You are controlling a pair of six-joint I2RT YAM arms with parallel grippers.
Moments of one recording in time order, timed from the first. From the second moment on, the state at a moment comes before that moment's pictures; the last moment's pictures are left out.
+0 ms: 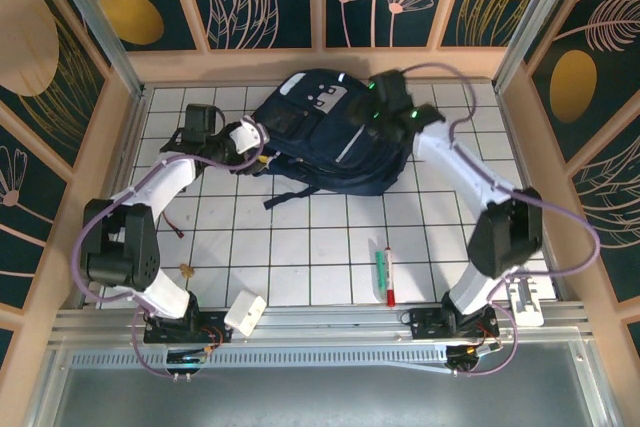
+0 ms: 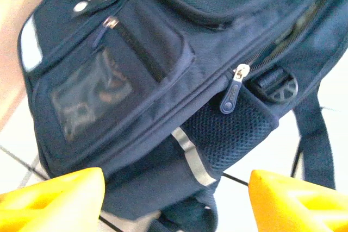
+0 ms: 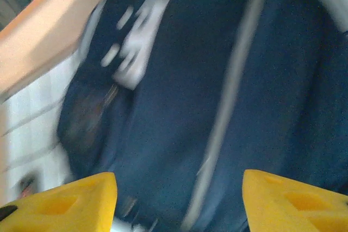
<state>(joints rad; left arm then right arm) -0.16 1.63 1.11 -0.27 0.57 0.95 0.54 1.63 1.46 -0.60 0.02 0.88</state>
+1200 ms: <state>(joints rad) -0.32 1.96 1.32 -0.17 0.39 1.25 0.62 1.58 1.17 -0.40 -0.24 1.11</state>
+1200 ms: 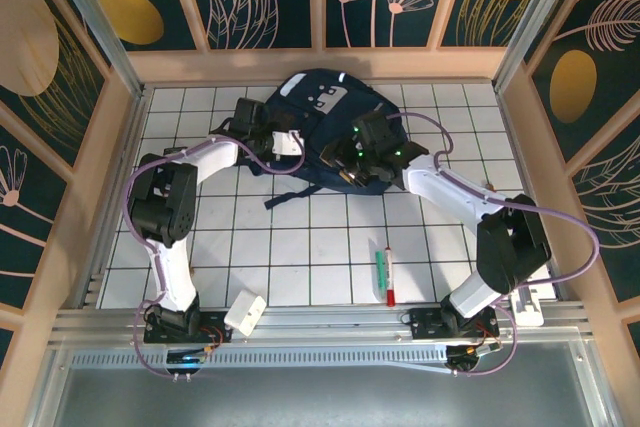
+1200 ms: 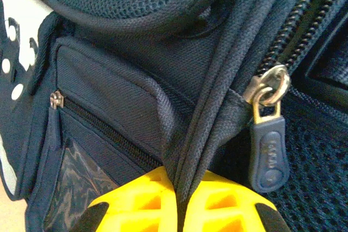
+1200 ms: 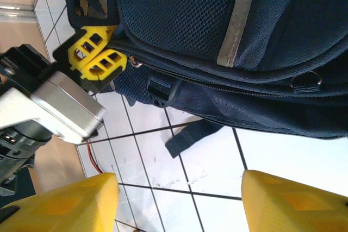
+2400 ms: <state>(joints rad) -0.37 1.83 1.41 -0.55 0.57 0.33 0.65 1.57 1.14 -0.16 -0.26 0.35</state>
